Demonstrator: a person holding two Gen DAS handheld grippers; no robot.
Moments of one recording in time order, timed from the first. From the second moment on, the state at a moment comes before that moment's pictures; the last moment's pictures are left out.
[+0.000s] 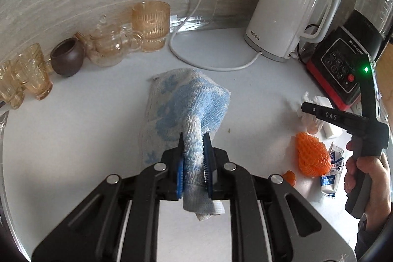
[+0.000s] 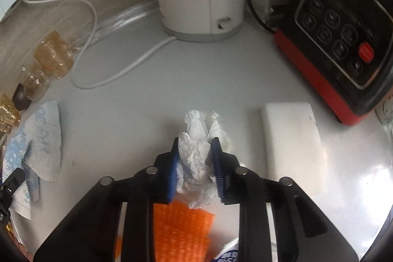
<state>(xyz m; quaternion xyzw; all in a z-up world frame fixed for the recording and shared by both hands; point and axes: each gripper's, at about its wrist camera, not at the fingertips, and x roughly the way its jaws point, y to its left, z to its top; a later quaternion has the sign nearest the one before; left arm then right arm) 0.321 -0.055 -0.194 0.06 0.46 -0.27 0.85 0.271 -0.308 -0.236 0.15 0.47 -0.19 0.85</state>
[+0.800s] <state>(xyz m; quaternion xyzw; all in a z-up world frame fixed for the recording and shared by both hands) 0.188 0.009 -0.097 0.04 0.42 -0.24 0.88 0.121 -0.166 -0.099 0.07 0.38 -0.08 0.92</state>
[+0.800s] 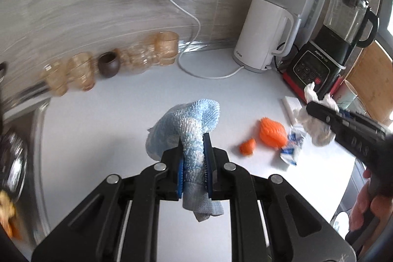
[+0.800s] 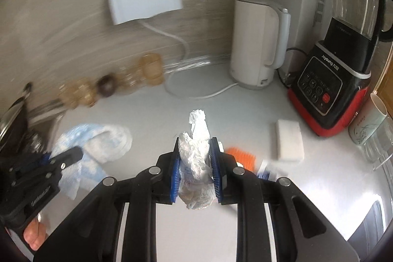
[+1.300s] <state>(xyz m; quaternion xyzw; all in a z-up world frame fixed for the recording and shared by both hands) -0.032 0.031 -0.117 0.03 0.47 -0.21 0.86 -0.059 -0.105 -0.125 0.04 0.42 0.06 0.90</state>
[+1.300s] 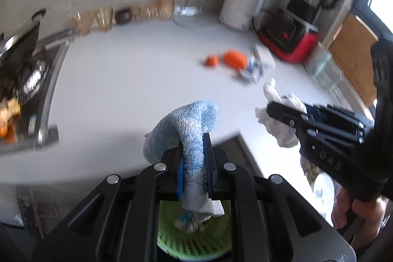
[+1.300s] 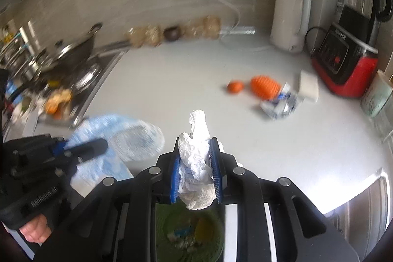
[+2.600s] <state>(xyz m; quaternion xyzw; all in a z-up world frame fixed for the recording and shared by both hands) -0.094 0.049 -0.161 0.06 0.51 -0.15 0.84 -0.129 -0.097 -0.165 0.02 0.47 0.09 0.88</state>
